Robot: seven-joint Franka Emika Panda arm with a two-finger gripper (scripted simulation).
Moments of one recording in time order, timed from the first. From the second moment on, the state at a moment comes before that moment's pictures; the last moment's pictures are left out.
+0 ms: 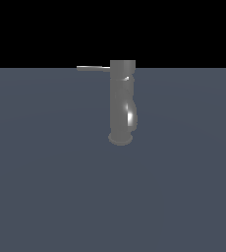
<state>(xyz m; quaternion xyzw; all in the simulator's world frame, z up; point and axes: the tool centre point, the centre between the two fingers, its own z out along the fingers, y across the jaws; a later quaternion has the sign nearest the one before) -0.243 -0.015 0.482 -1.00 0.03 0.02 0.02</state>
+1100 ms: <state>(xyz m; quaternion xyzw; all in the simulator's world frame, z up) -0.232 -0.001 0.478 -1.00 0.04 0.04 0.02</state>
